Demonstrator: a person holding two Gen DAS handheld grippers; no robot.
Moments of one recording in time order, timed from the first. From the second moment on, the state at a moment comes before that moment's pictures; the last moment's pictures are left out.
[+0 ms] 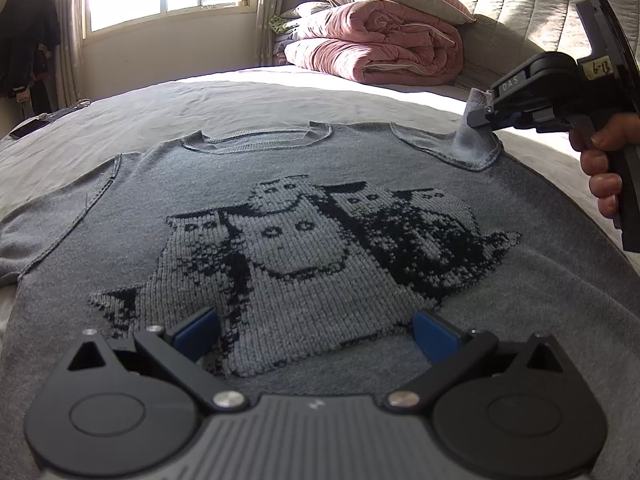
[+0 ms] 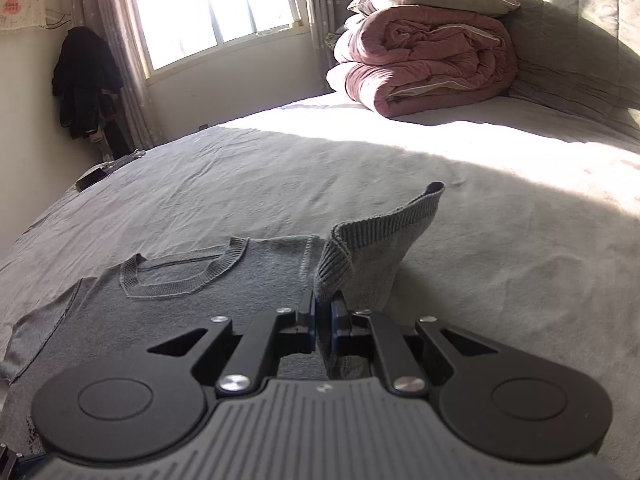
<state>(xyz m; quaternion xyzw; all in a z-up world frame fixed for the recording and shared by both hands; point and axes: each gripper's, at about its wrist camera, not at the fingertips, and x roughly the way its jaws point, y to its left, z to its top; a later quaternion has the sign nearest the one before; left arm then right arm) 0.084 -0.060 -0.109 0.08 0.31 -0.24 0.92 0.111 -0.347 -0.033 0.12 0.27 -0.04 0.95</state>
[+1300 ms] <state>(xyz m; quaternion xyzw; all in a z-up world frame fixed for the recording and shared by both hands) 0.084 -0.062 -0.109 0.08 0.31 -0.24 0.92 0.175 -0.294 -0.047 0.11 0.35 0.06 0.93</state>
